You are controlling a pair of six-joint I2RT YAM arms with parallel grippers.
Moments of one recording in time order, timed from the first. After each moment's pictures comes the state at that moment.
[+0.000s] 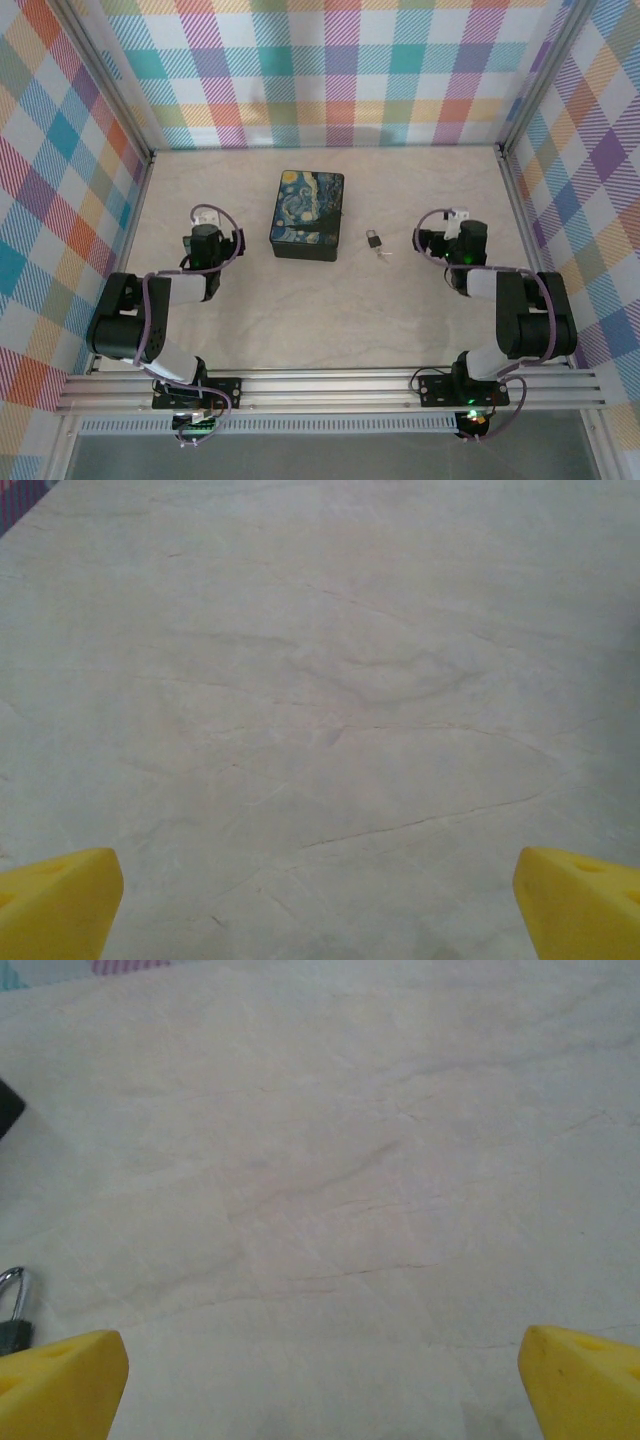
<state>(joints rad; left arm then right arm) -0.09 1.54 0.47 0.58 -0.22 -0.12 -0.02 1.53 0.44 0.61 -0.17 0.07</state>
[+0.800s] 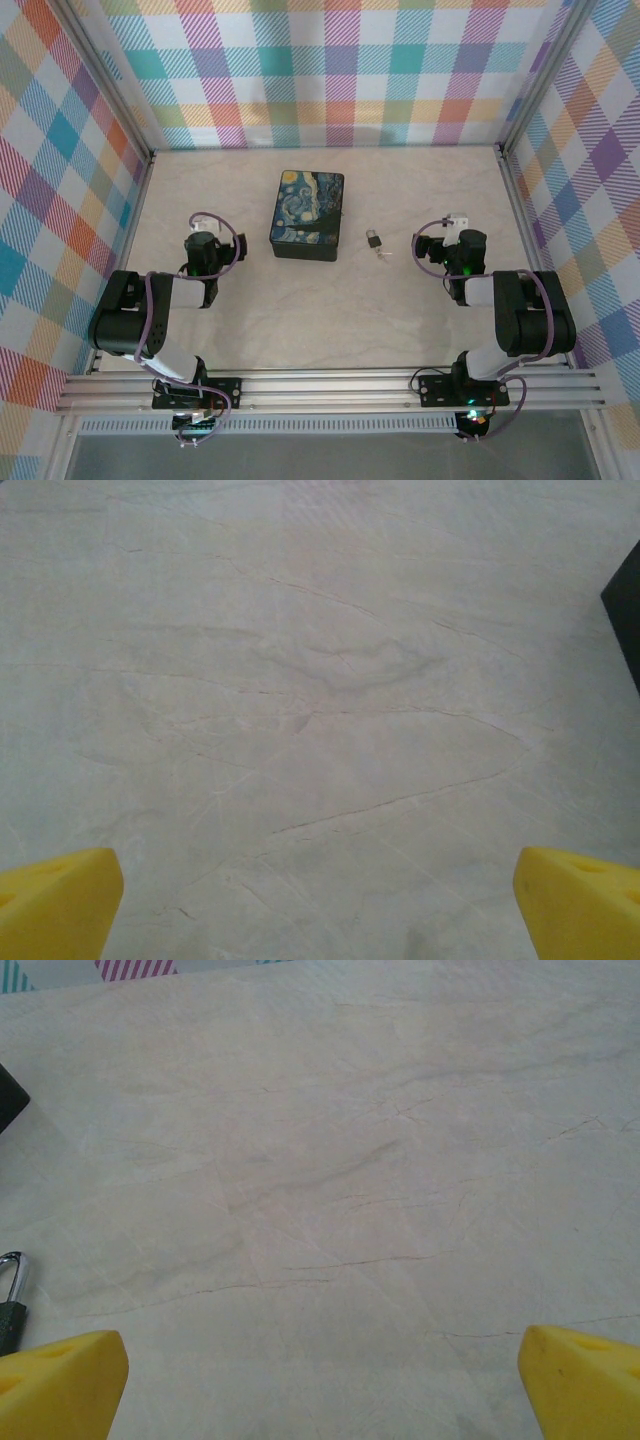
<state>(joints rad) -0.08 1.56 0.42 0.68 -0.14 -0.11 -0.01 1.54 0.40 0.70 -0.16 0.05</state>
